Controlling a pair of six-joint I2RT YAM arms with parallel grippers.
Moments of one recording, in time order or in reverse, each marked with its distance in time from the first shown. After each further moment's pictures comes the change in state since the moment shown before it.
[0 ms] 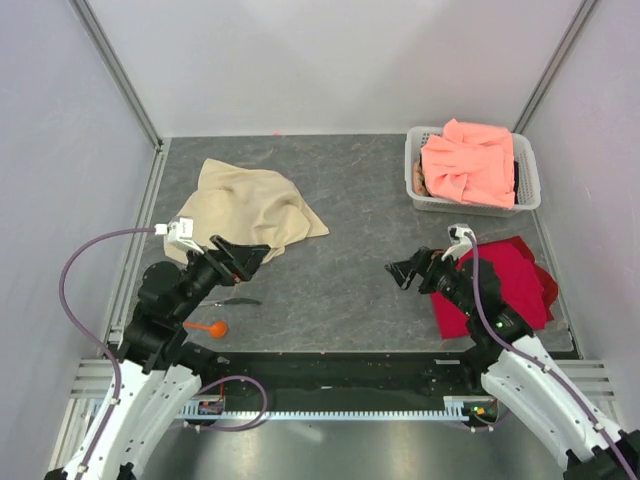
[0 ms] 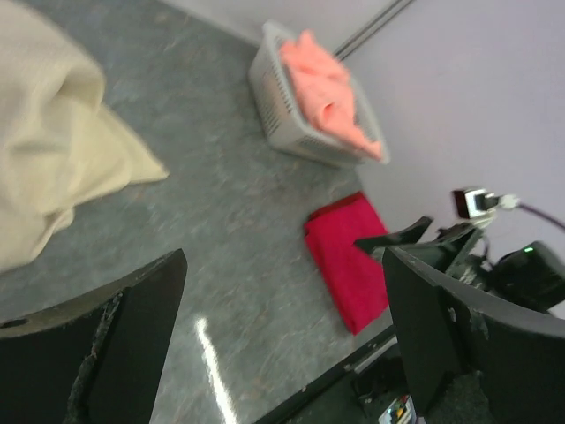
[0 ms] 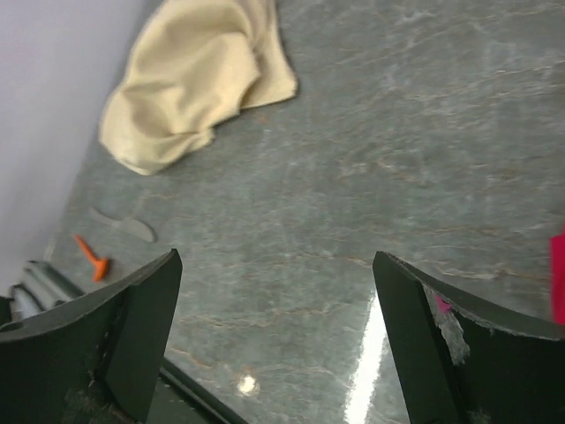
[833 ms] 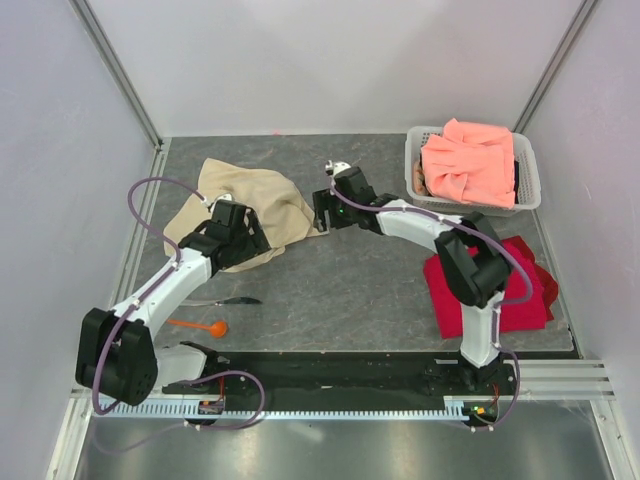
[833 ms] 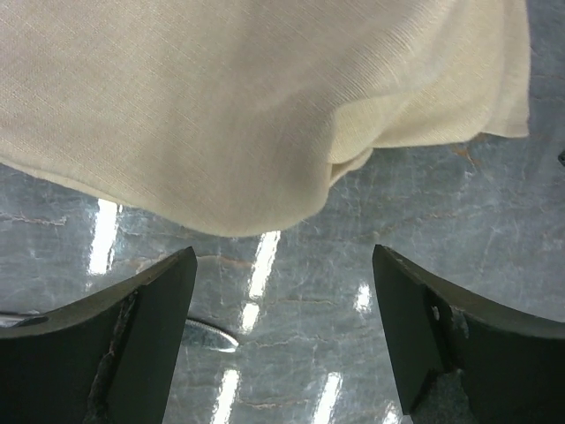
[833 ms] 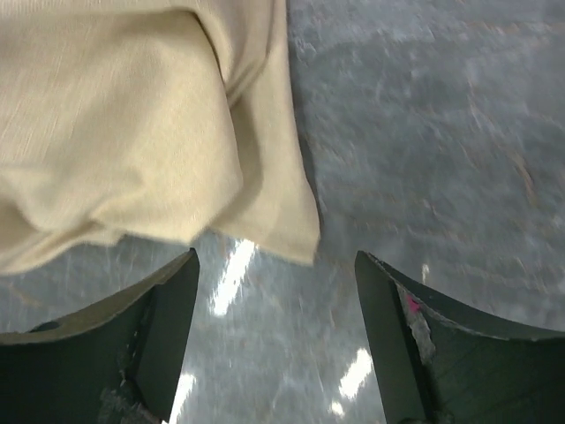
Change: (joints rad) left arm 0.029 0.879 0.222 -0.220 -0.346 0.092; right arm 0.171 1.452 1.012 -0.016 0.080 -0.314
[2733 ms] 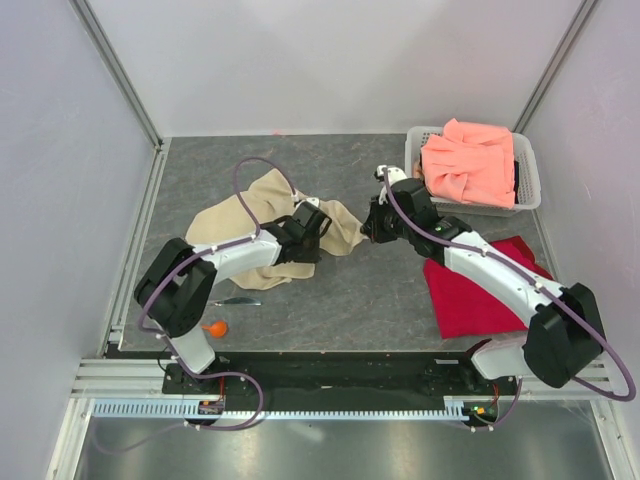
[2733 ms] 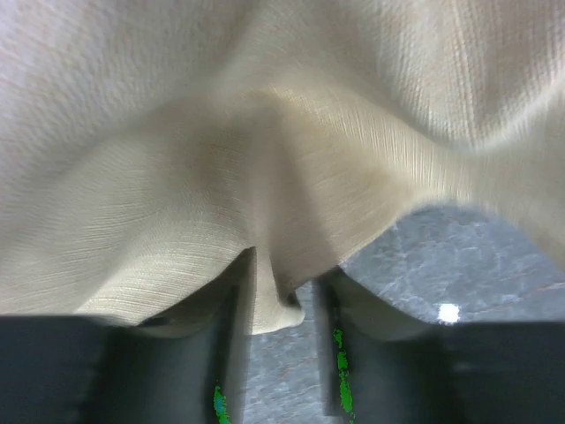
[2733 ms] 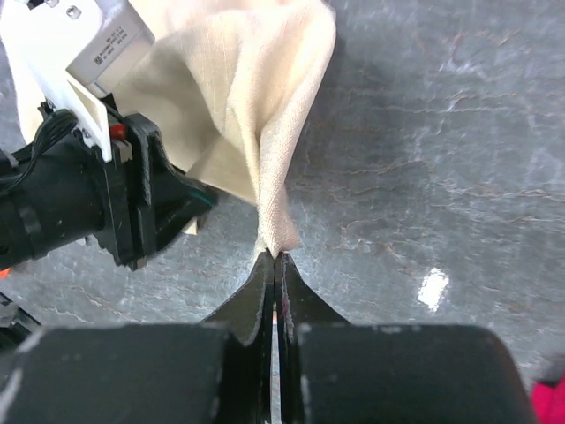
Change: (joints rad) left arm -0.378 0.486 0.218 0.192 -0.020 0.092; right arm -0.052 -0.552 -0.326 -0.137 -0.024 0.037
